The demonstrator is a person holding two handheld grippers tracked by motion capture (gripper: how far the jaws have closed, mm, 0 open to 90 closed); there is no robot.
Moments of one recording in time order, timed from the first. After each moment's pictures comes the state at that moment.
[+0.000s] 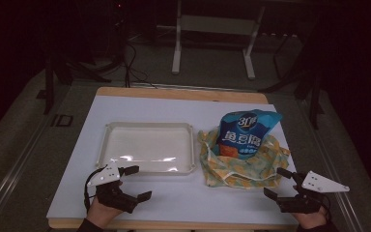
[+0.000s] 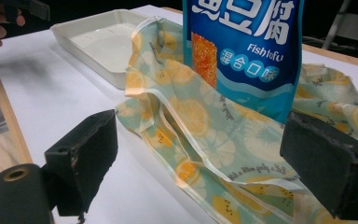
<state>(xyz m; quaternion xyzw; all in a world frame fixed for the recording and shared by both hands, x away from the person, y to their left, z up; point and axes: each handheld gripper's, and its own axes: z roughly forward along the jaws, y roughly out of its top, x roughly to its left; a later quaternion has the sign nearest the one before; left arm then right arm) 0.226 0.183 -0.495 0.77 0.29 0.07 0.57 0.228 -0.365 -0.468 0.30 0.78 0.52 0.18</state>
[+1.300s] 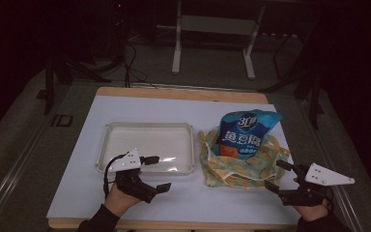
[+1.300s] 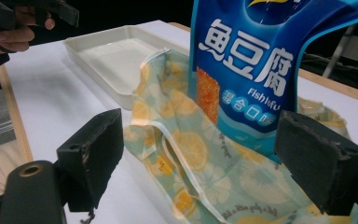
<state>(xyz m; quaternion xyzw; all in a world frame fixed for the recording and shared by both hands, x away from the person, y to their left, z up) 0.254 0.135 -0.462 0.77 0.24 0.05 0.58 0.237 -0.360 -0.439 0.27 0.78 0.53 0.19</state>
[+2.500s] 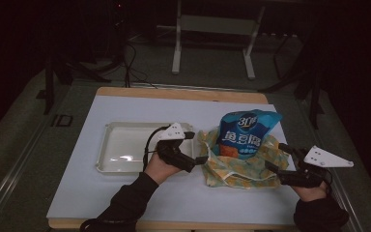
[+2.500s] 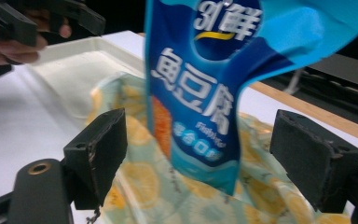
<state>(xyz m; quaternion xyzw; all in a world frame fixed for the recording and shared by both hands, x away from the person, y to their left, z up) 0.331 0.042 -0.435 0.79 0.21 0.06 0.57 0.272 -0.358 -0.421 0.28 0.77 0.52 0.23</state>
